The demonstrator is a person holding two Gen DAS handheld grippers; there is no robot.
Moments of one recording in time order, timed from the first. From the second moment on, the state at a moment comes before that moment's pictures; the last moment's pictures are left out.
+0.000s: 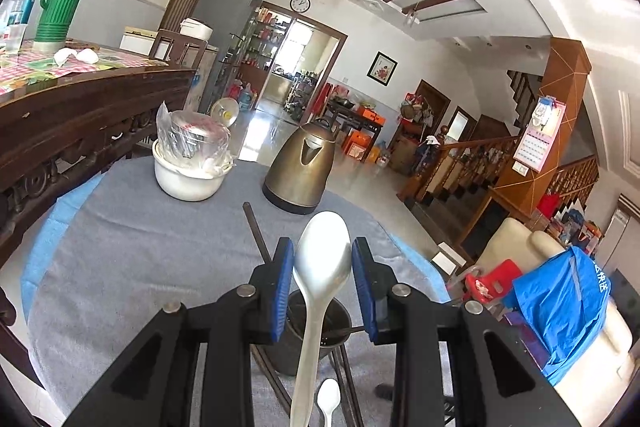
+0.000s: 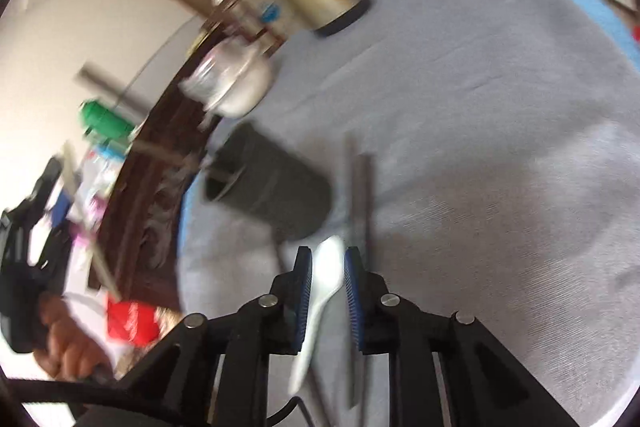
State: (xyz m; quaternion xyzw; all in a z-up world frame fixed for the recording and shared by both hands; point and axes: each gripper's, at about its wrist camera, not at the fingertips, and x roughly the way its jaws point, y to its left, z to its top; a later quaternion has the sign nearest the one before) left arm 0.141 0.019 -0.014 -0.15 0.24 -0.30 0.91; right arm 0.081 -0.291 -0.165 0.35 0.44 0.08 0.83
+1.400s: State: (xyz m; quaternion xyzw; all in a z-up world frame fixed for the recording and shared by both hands) left arm 0.158 0.033 0.010 -0.23 0.21 -0.36 0.88; right arm 0.082 -0.236 -0.064 0.21 0.25 0.03 0.95
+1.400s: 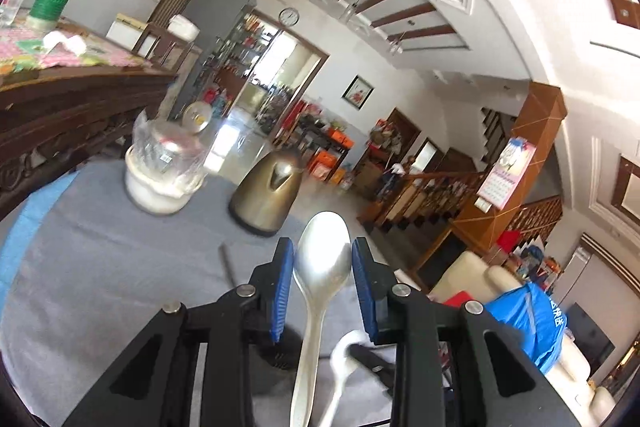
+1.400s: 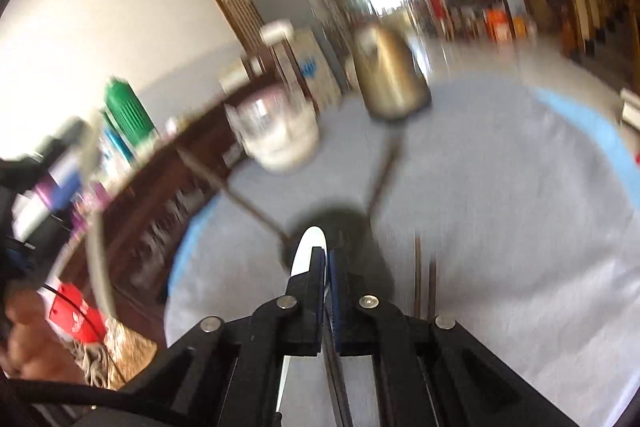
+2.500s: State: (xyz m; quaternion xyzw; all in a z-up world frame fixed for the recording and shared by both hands) left arm 0.205 -0.015 -0.059 -0.27 0.18 -0.33 0.89; right arm 0.127 -0.219 -0.001 0.09 0.08 -0.11 0.99
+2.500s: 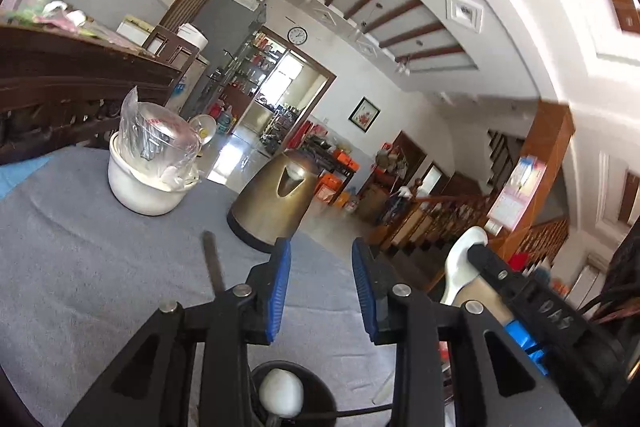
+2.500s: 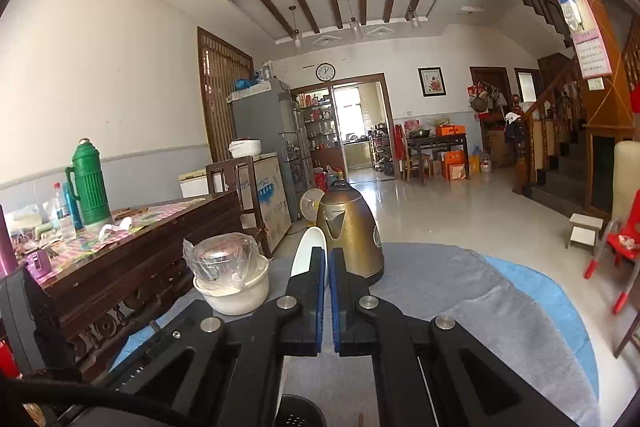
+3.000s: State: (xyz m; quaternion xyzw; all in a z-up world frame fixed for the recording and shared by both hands) left arm 0.152 0.056 -0.071 -0.11 0.29 -0.20 0.93; right arm 0.164 -0.171 -0.039 -0.04 0.12 -0.15 0.98
